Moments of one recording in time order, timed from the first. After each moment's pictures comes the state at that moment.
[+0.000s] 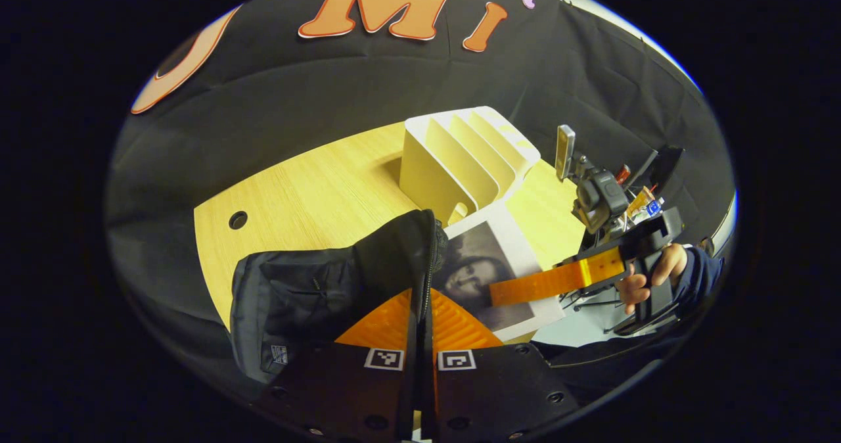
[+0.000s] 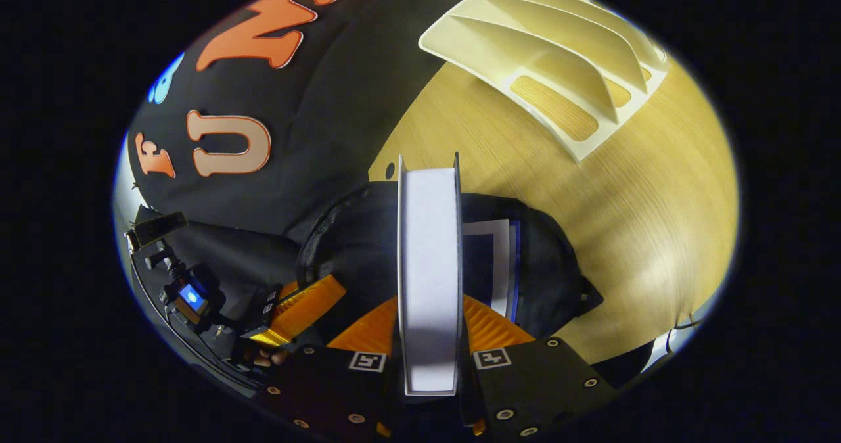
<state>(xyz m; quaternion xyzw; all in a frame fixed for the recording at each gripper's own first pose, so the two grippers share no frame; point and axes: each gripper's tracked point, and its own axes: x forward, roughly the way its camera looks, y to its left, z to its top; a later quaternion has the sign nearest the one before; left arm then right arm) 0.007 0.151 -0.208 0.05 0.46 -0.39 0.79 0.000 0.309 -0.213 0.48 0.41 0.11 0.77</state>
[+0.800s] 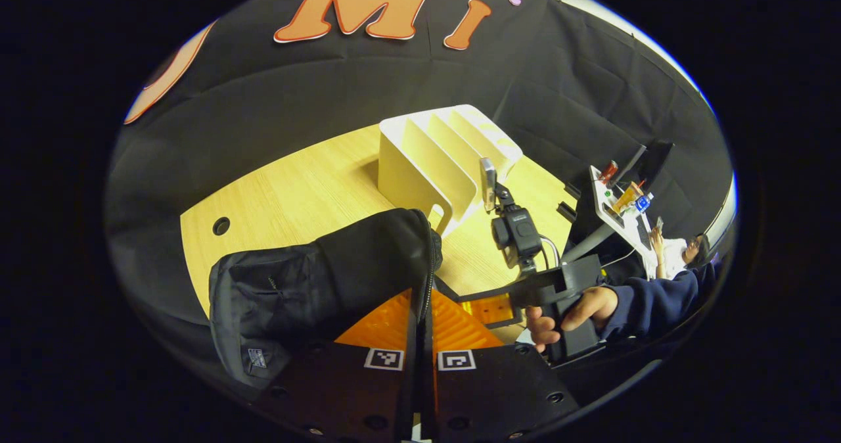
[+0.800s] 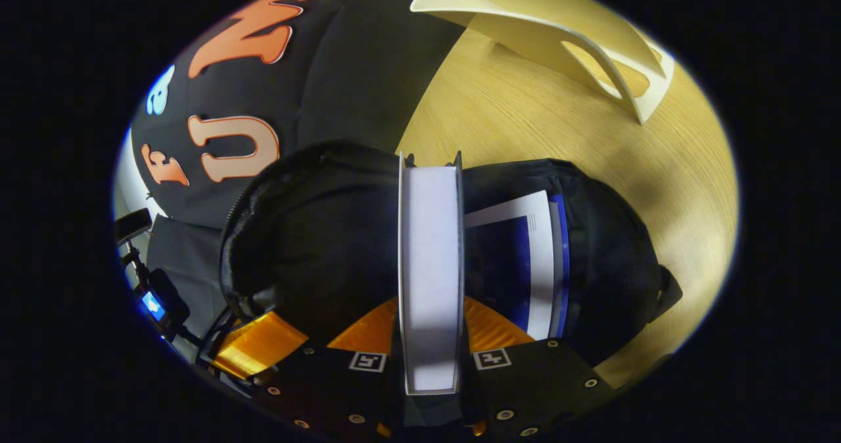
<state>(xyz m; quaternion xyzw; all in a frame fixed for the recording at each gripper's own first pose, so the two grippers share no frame) -0.009 0.118 -0.201 0.05 0.47 -0.42 0.78 0.047 0.371 -0.253 0.52 0.39 0.17 0.74</state>
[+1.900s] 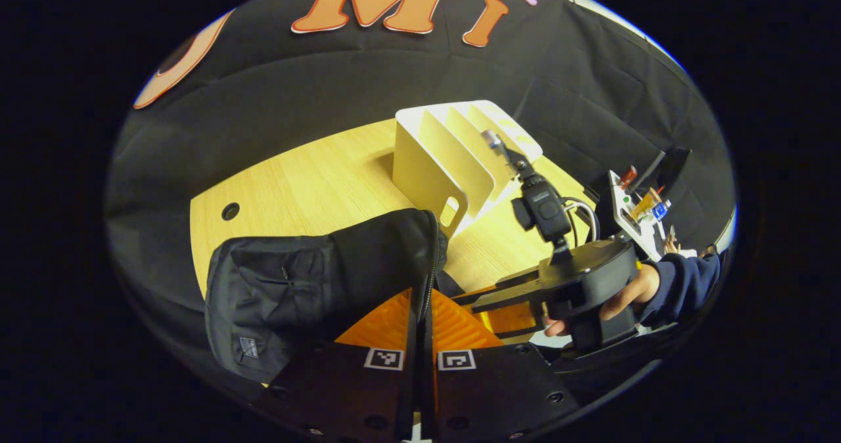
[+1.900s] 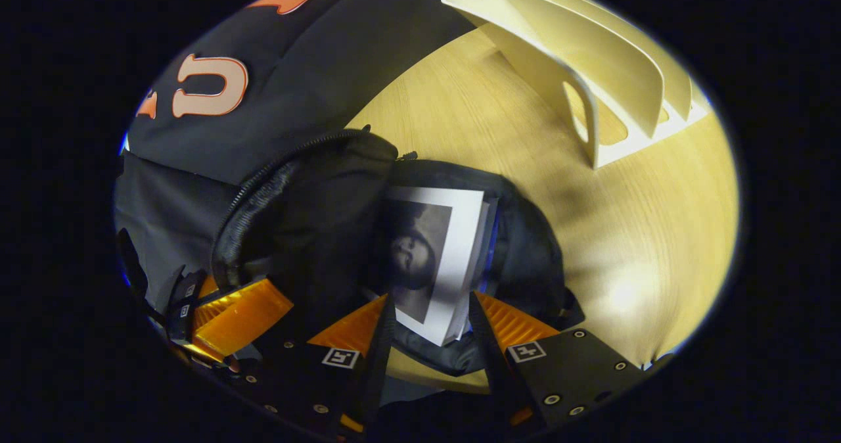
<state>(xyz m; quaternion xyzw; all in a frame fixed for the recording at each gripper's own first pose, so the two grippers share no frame) -0.012 0.117 -0.232 0.05 0.48 -0.36 0.80 0.016 0.312 -0.276 0.34 0.48 0.11 0.80</state>
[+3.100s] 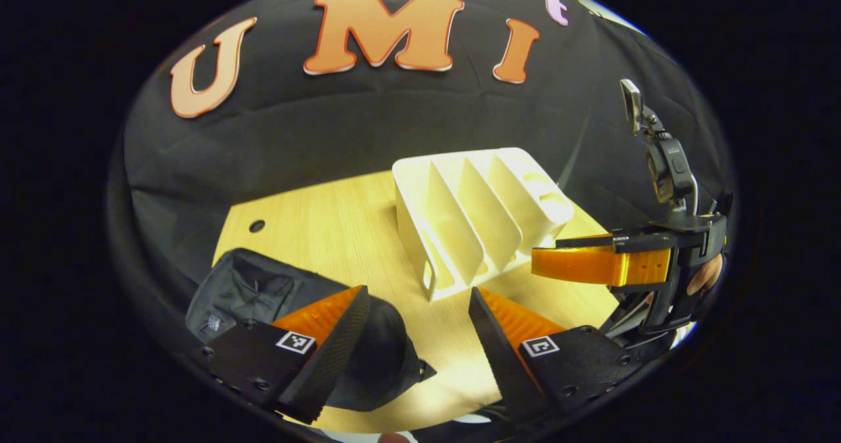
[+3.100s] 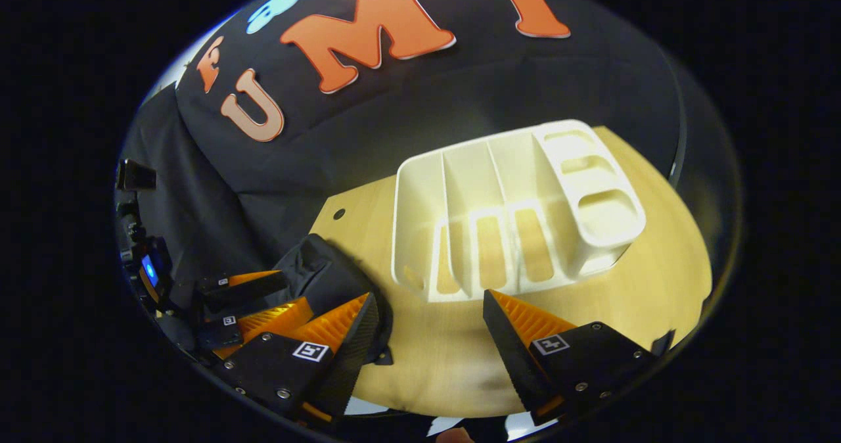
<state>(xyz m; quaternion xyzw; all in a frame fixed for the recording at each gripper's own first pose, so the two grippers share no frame) -0.002 -0.020 -0.187 0.02 0.37 -0.20 0.91 0.018 0.050 -0.154 0.14 0.29 0.07 0.94</state>
